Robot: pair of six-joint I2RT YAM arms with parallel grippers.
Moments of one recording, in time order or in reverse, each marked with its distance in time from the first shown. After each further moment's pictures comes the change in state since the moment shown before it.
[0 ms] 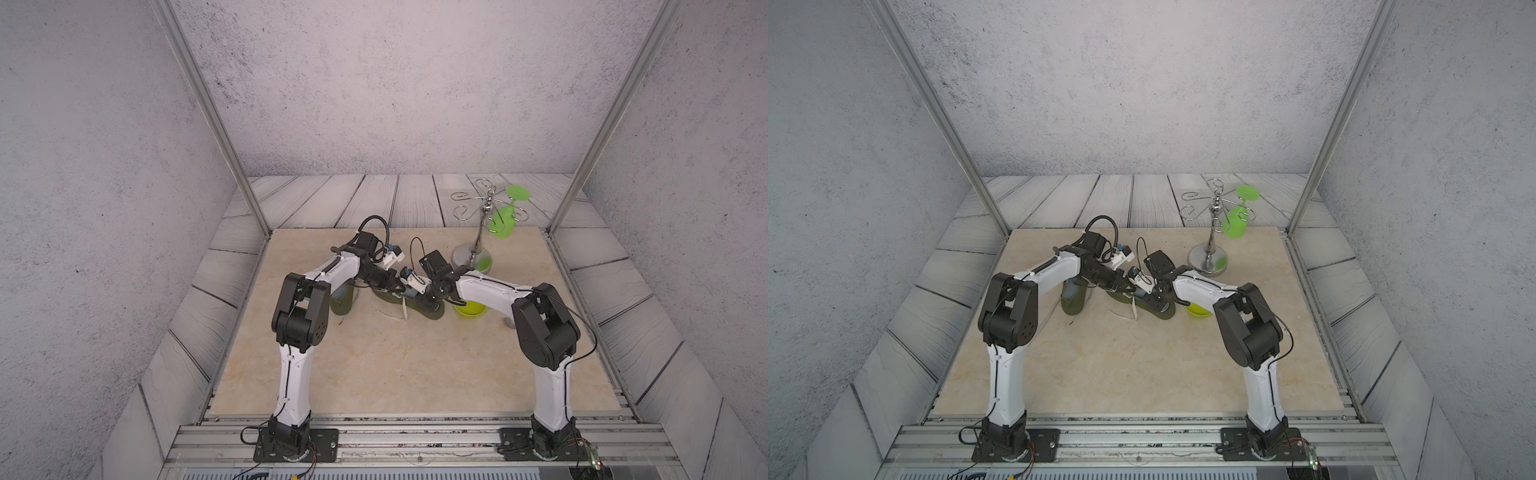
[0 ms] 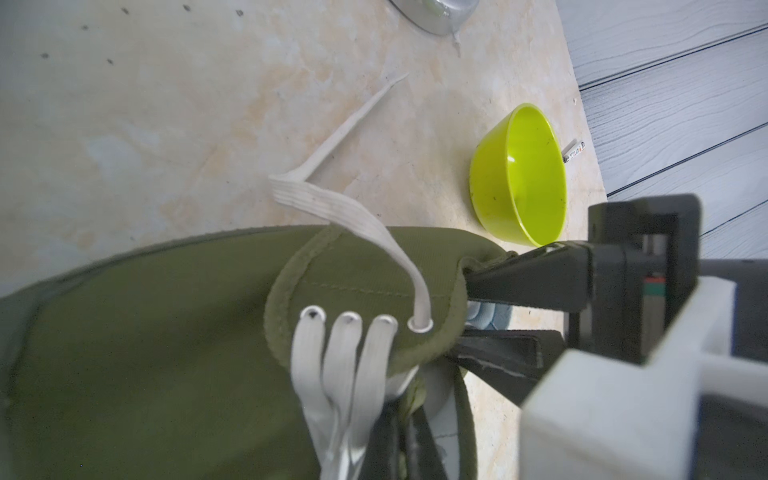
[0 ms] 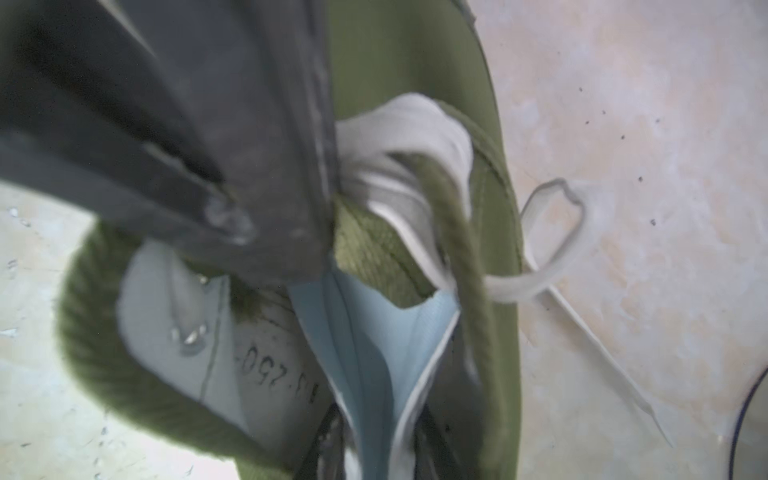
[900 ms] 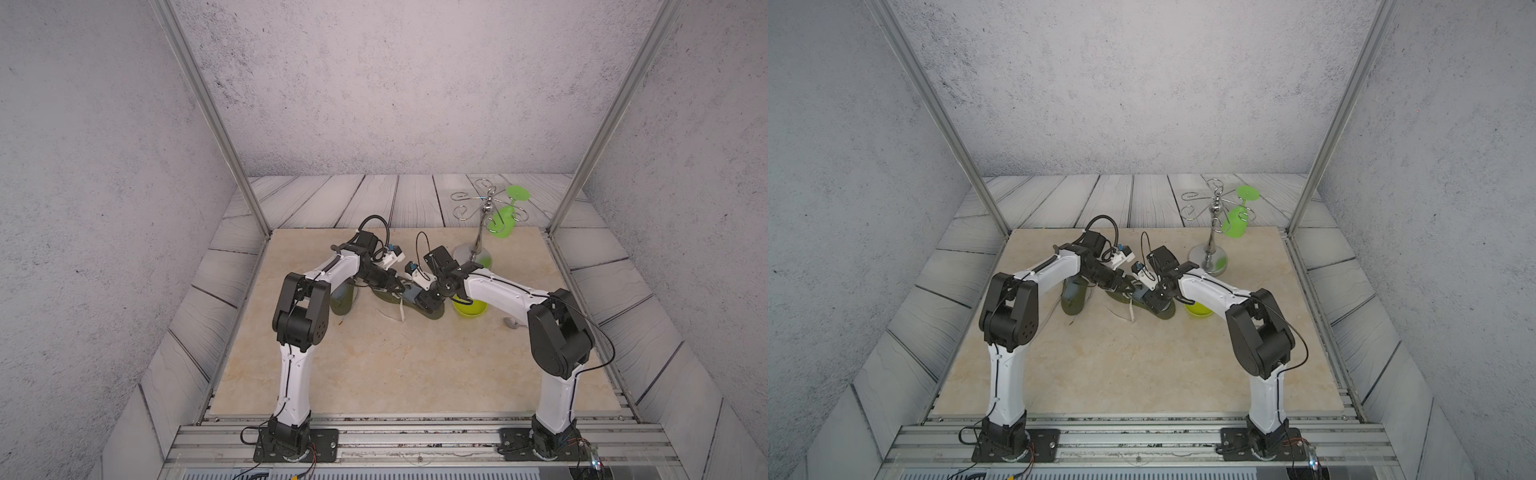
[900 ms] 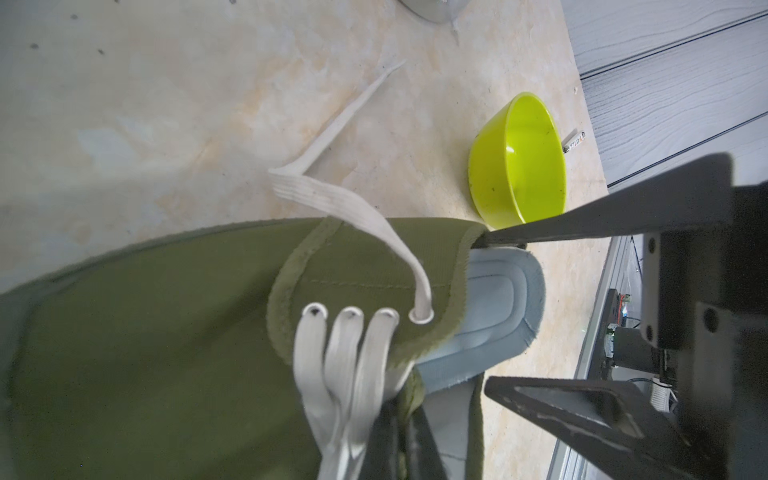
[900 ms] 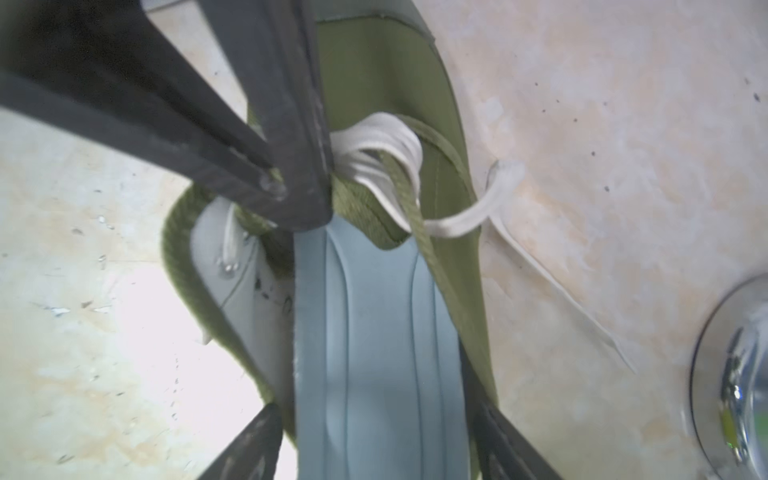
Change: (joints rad) left arm 0.006 0.011 0.035 -0.058 -0.004 0.033; right arm 0.000 -0.111 -0.006 -0.102 0.000 0.084
